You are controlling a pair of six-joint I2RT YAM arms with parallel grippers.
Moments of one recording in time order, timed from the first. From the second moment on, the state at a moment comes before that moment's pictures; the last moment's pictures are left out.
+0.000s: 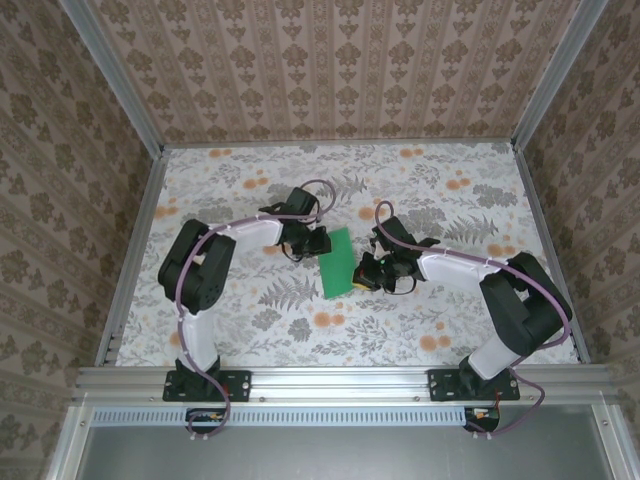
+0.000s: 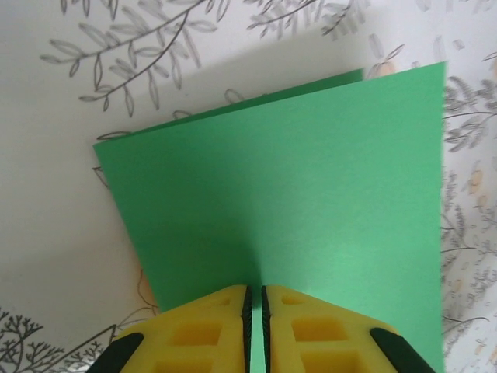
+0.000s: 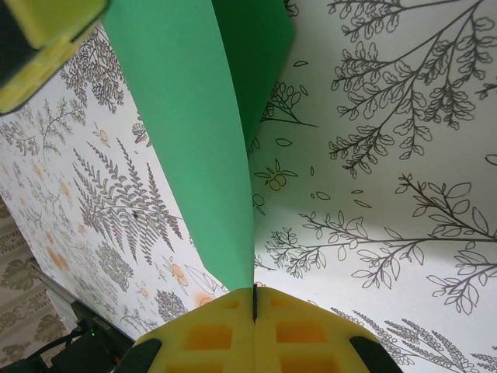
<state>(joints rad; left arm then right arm) -0.61 1.95 1.22 -0.39 0.36 -0.62 0.54 1.59 0.82 -0.31 -0.46 0.92</state>
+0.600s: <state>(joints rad) -0.62 1.97 1.22 -0.40 0.36 -0.61 0.56 1.75 0.98 -0.25 -0.46 0.92</state>
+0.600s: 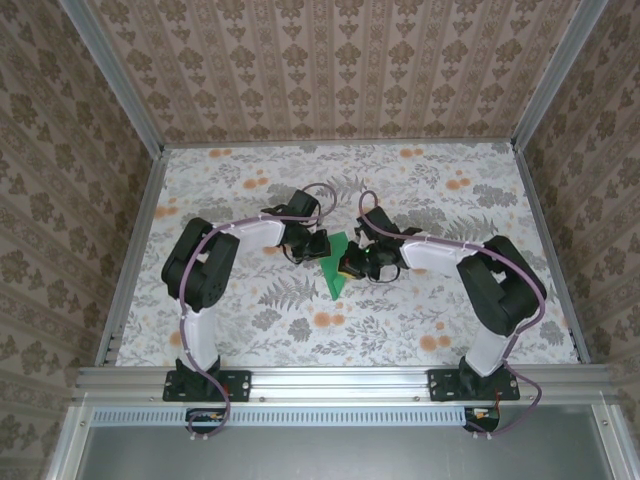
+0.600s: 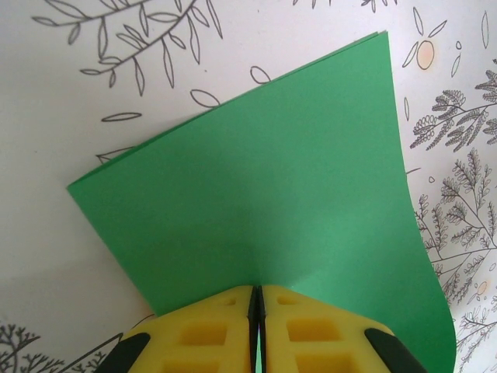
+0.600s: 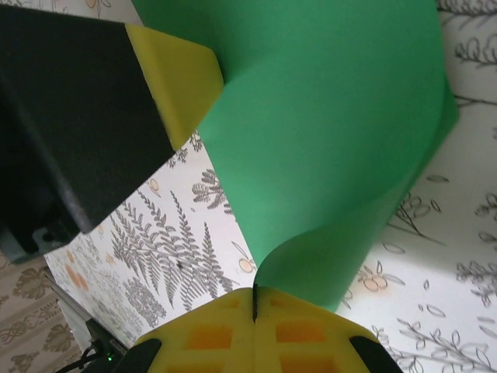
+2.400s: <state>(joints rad) -0.62 1.98 1.23 -0.40 0.36 -0.61 0.56 1.88 1.01 -0.15 -0.46 0.91</state>
